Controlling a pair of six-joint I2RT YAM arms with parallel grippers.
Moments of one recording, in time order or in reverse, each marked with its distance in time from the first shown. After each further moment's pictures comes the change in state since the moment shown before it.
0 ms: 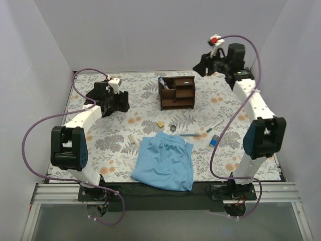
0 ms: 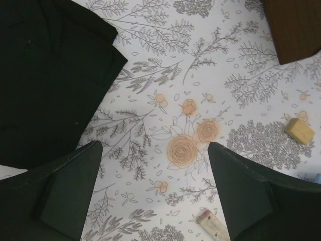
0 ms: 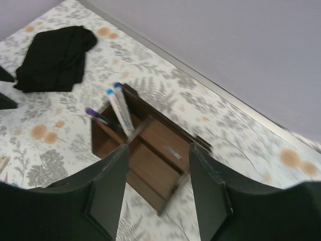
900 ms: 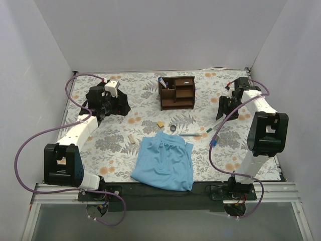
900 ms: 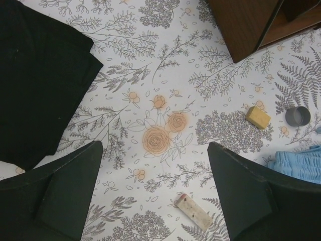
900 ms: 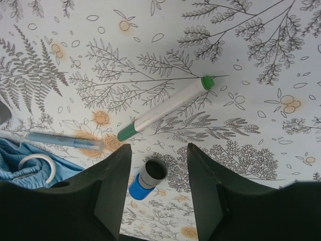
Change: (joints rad) left arm 0.000 -0.232 -0.179 0.090 0.102 -0.025; right arm -0.250 -0.044 -0.343 -0.695 0.385 0.167
